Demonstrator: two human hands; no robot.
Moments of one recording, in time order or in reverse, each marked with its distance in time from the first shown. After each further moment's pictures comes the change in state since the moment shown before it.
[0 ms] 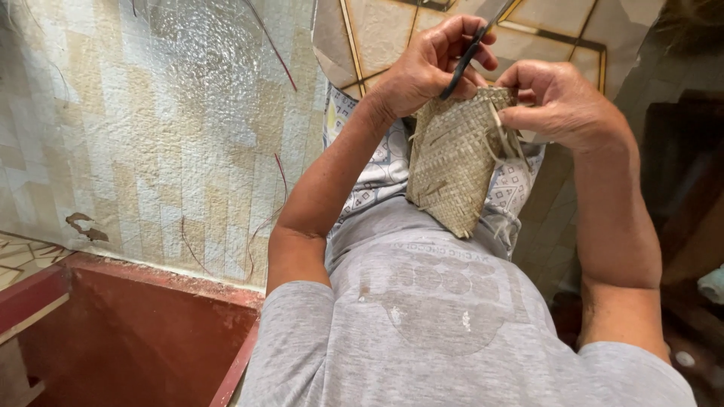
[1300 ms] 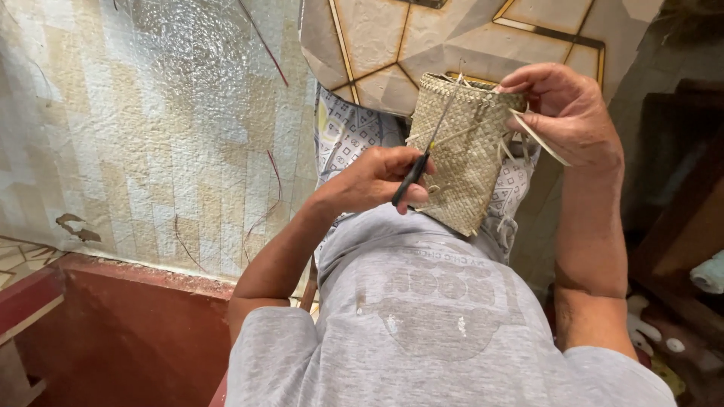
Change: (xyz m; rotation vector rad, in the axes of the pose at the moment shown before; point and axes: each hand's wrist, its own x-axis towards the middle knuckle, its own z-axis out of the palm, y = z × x) left_hand -0.088 0.043 0.046 0.325 0.063 -0.445; right_hand -0.002 0.034 -0.003 0.430 -0.035 -0.371
